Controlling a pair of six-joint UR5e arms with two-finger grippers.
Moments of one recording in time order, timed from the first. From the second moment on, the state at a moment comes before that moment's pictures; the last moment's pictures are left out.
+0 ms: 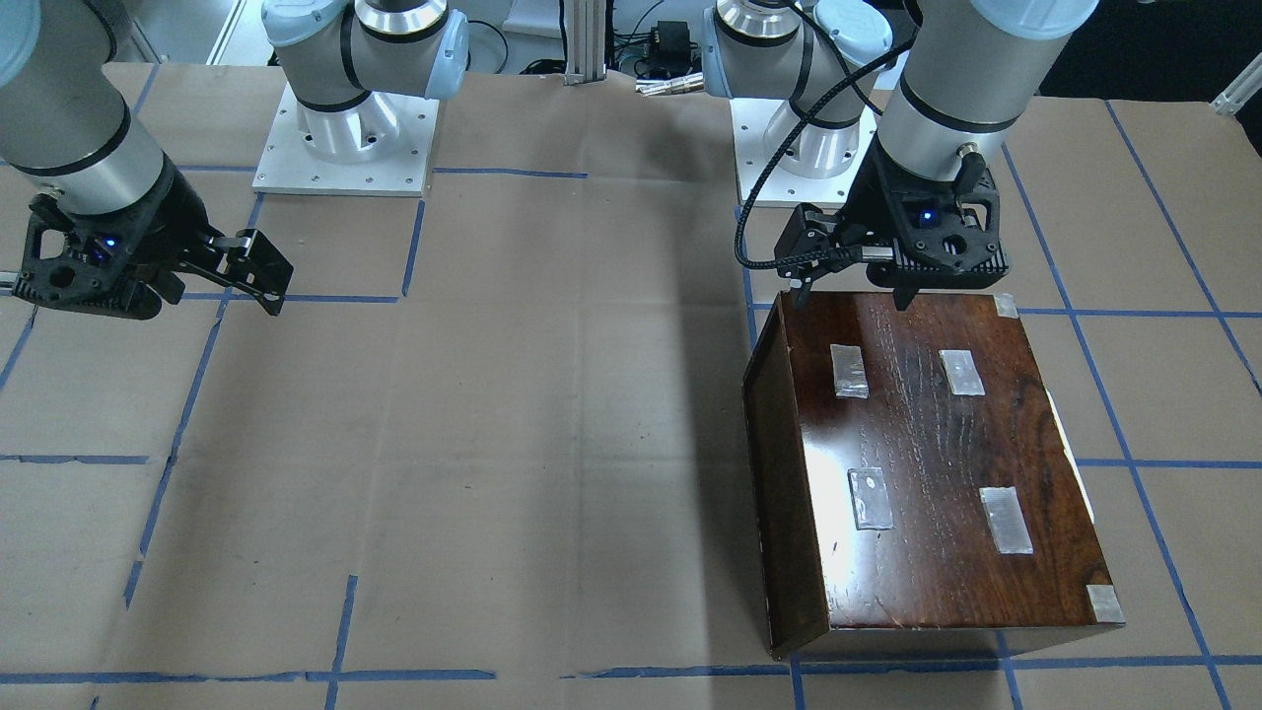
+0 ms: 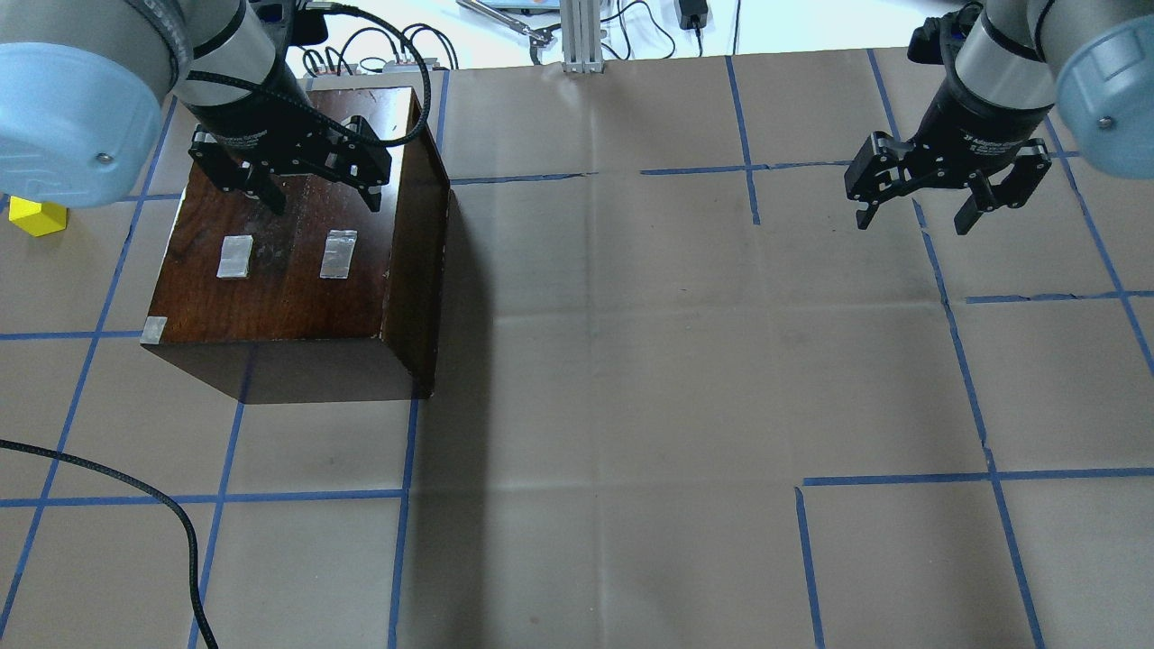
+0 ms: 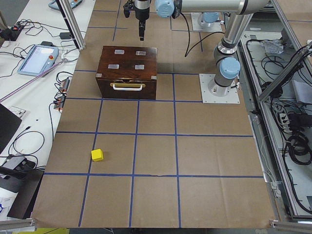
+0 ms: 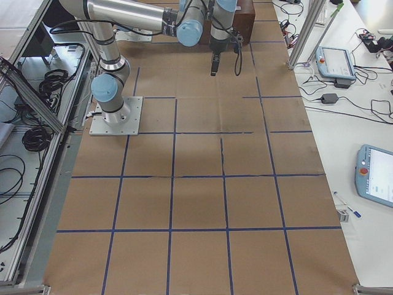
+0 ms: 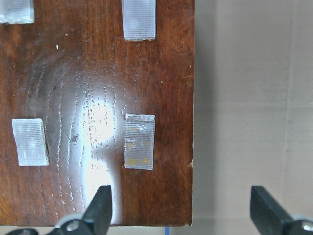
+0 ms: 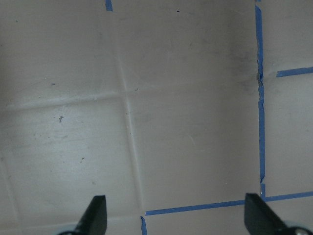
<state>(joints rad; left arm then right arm) -1.58 -1.63 -1.56 -1.48 1.57 0.00 1.43 -1.52 1.65 -1.63 -1.57 -0.02</state>
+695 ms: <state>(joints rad) -1.39 -1.63 -1.55 -1.48 1.57 0.10 1.43 -1.52 1.65 -1.63 -1.57 -0.03</state>
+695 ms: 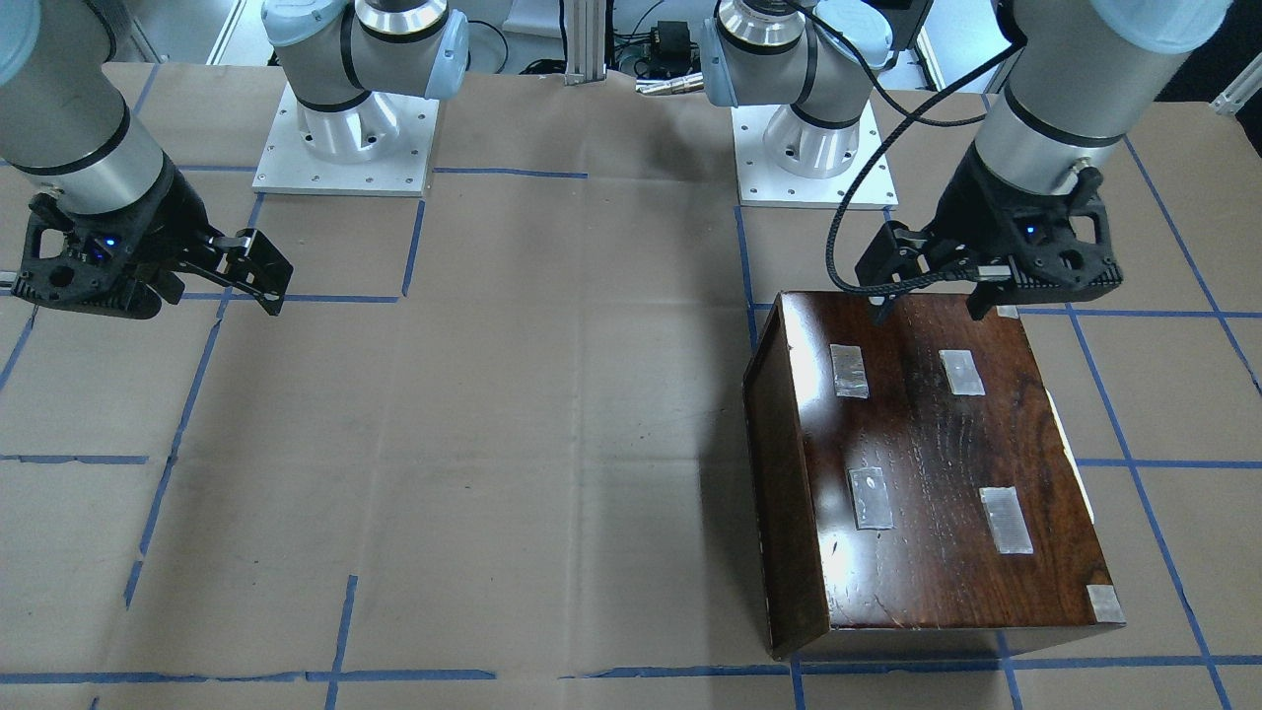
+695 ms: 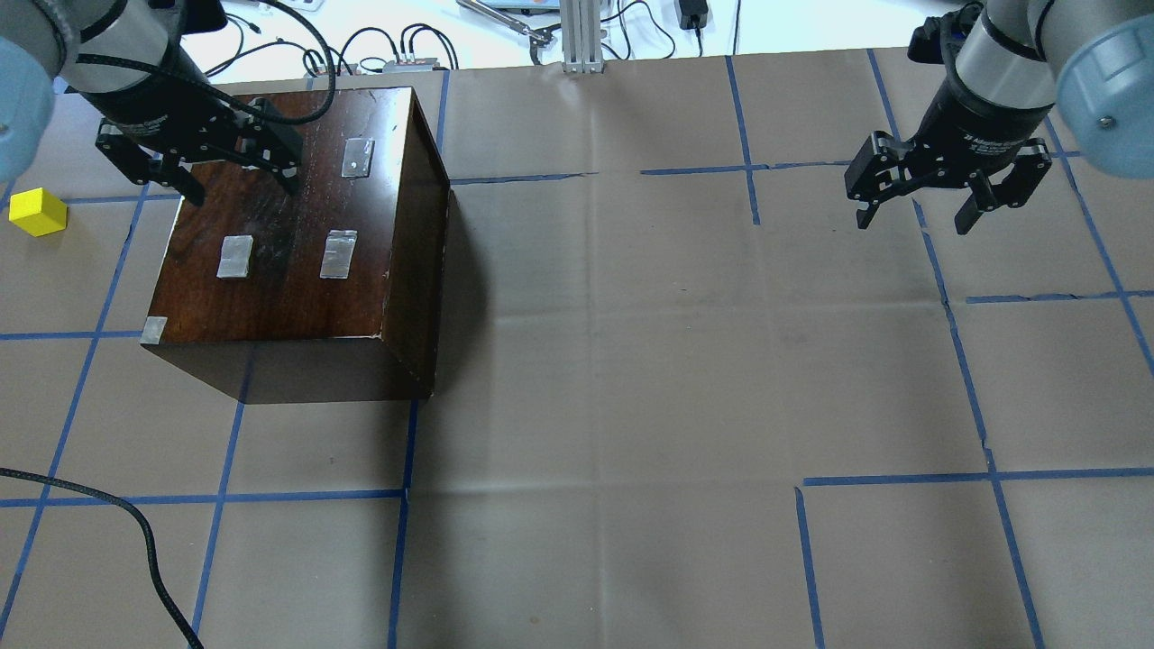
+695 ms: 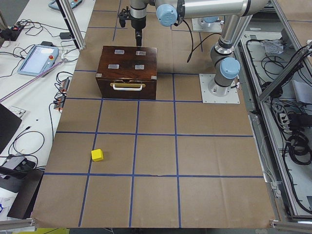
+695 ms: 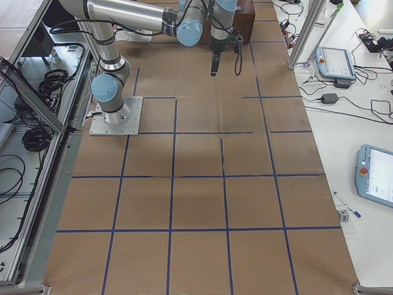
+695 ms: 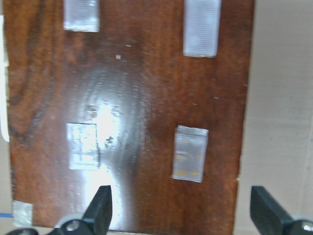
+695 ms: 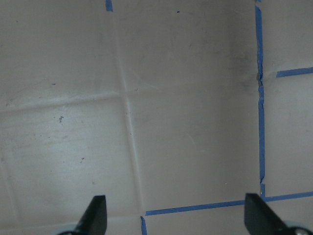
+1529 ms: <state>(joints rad) -1.05 -1.66 -1.54 -1.47 1.52 0.47 1.43 -1.52 1.65 -1.63 -1.57 -0.02</state>
